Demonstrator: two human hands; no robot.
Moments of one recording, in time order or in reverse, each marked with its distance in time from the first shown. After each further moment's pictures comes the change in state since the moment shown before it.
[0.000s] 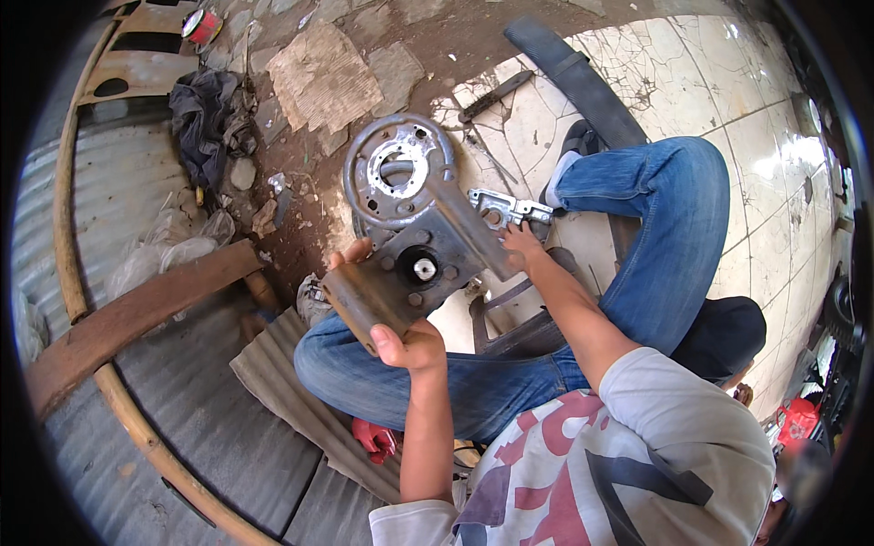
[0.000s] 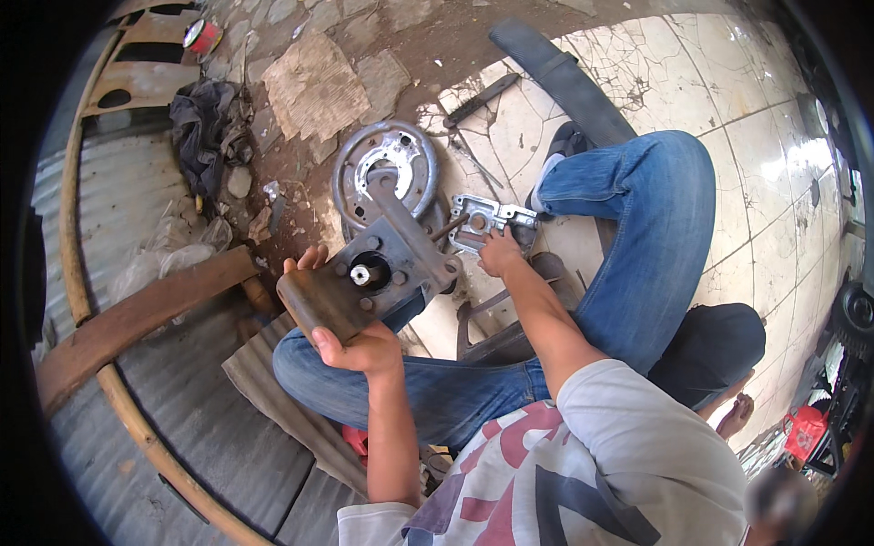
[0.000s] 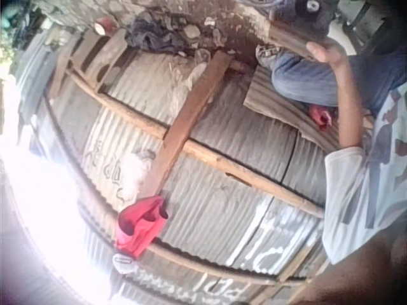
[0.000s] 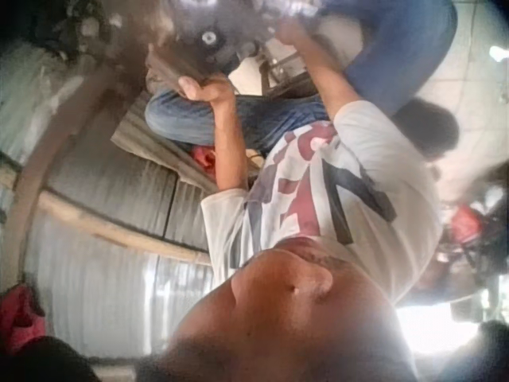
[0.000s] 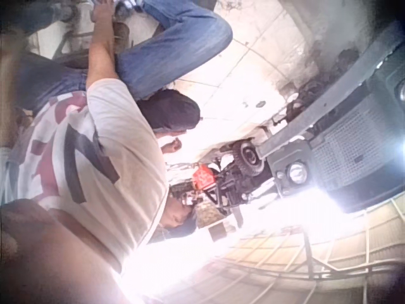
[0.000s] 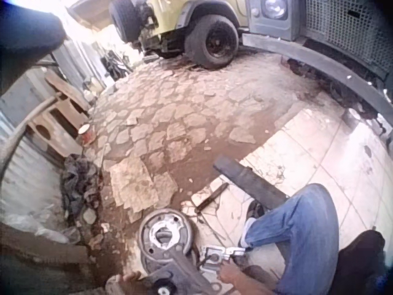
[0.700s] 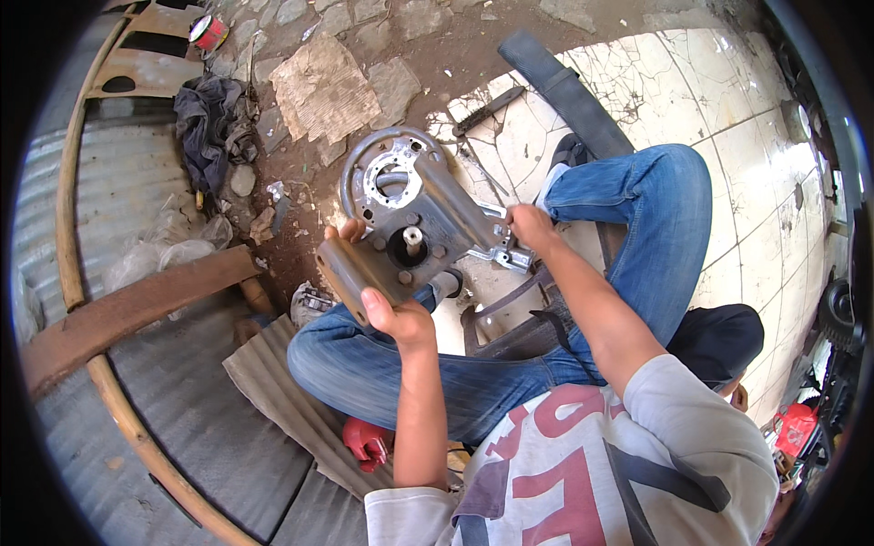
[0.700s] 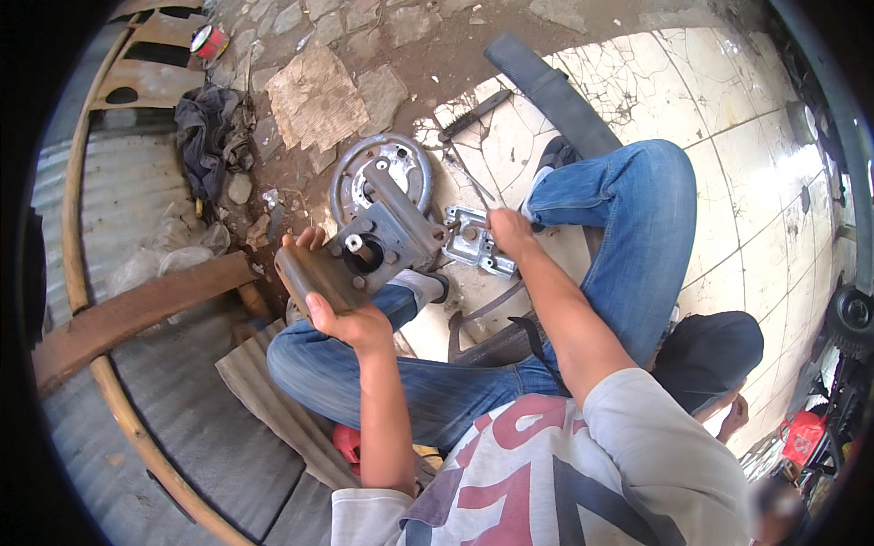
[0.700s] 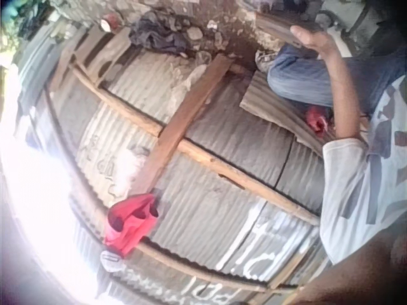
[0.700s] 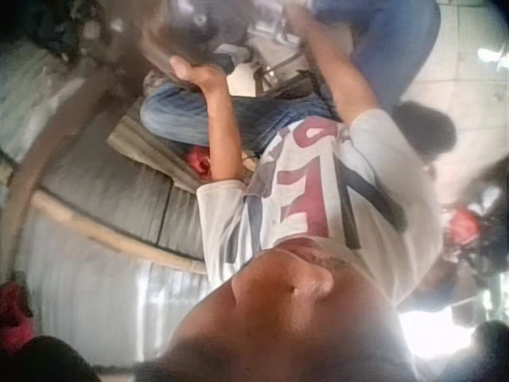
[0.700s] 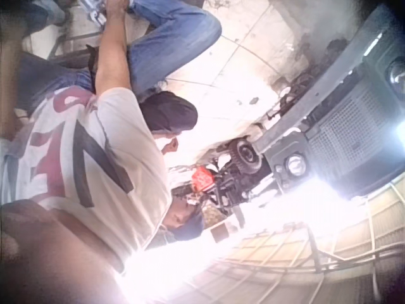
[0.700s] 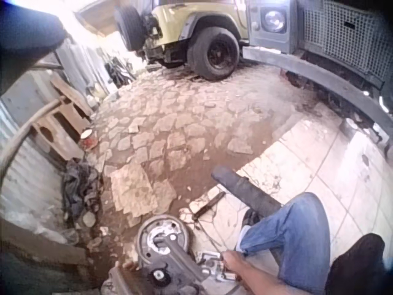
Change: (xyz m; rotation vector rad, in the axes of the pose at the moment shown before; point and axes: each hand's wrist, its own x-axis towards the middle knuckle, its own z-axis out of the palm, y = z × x) left_hand 0.012 -0.011 0.003 0.020 0.004 0.038; right_hand -0.022 0.046 -0.057 0.456 0.455 0.183
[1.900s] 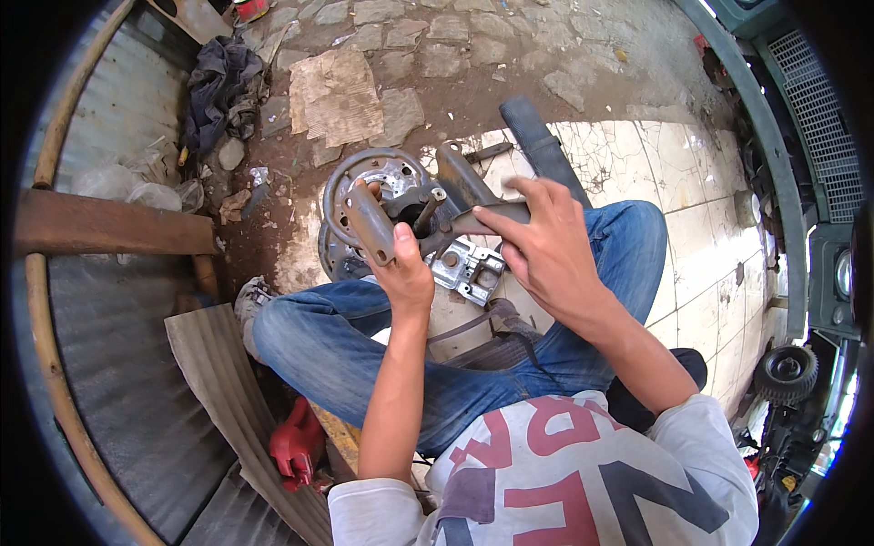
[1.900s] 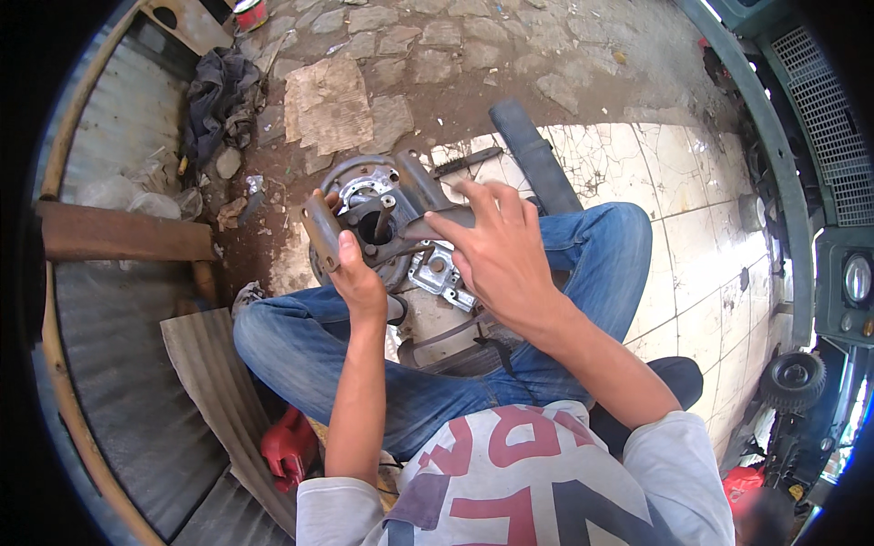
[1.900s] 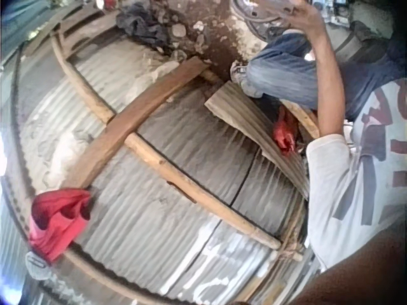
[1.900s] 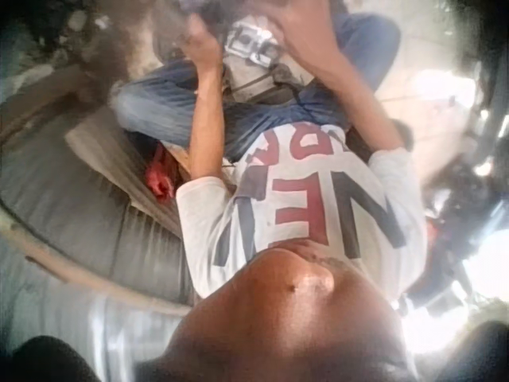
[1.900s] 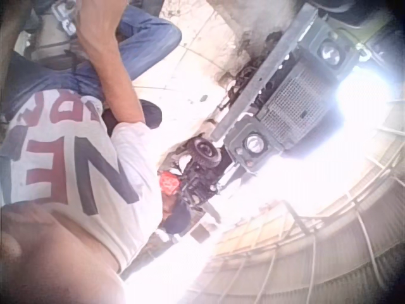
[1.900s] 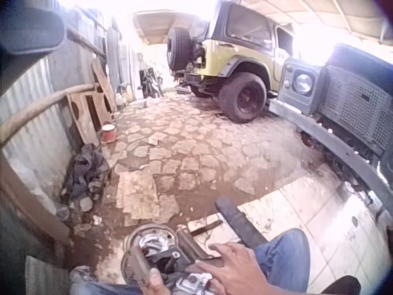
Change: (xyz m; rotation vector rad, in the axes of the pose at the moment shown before) left_hand 0.002 -0.003 -0.008 0.076 -0.010 0.107; right_hand -0.198 -0.211 -0.197 -0.488 0.491 -0.626
